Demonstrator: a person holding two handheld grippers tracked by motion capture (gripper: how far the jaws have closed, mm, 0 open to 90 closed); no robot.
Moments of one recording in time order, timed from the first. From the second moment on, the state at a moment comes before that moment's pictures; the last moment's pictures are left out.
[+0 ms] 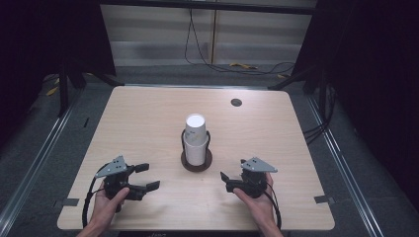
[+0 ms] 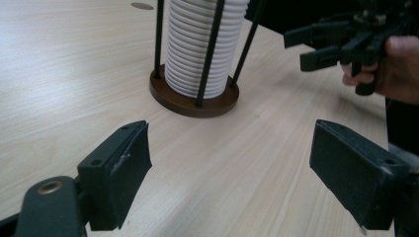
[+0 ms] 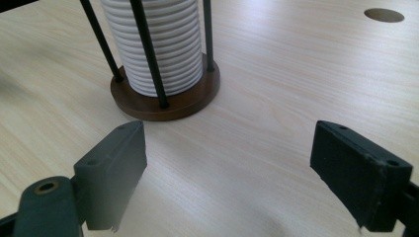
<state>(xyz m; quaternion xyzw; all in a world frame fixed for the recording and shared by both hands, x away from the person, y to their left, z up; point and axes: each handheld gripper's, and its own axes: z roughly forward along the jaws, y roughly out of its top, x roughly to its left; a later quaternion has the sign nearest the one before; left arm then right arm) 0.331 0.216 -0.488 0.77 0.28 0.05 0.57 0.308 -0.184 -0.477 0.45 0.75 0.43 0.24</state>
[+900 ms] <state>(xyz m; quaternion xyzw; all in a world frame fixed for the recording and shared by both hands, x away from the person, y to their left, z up) 0.323 0.213 -0.490 0.78 0.28 0.05 0.55 0.310 -0.170 -0.453 0.41 0.75 0.47 0.21</state>
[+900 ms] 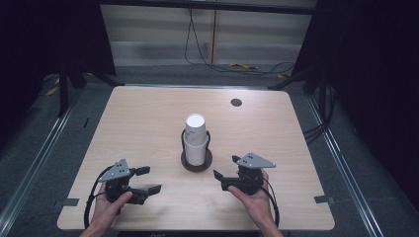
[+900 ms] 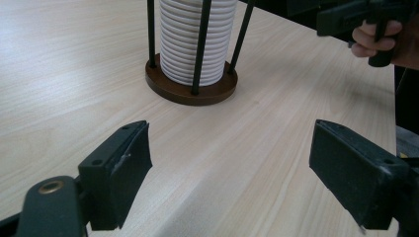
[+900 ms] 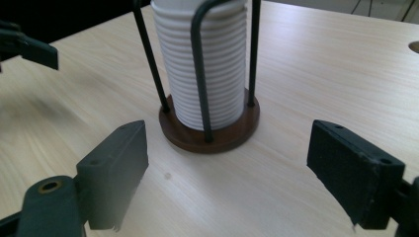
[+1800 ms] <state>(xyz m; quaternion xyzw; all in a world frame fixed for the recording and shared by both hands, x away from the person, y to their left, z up) 0.327 0.210 -0.492 0.79 0.28 0.05 0.54 0.346 -0.153 -0.404 0.39 0.76 0.50 0.17</state>
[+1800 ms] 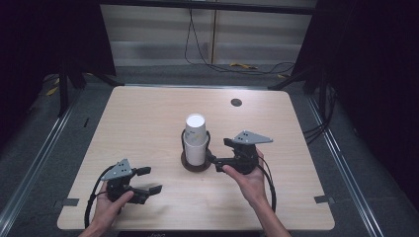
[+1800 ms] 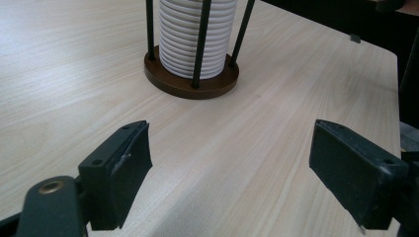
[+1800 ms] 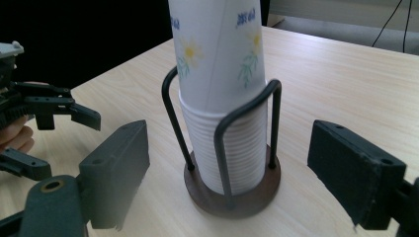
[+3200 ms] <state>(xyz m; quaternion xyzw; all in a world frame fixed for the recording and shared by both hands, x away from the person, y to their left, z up) 0.327 0.210 -0.493 0.79 0.28 0.04 0.54 0.406 -0.108 -0.373 0.35 0.78 0.48 0.17</state>
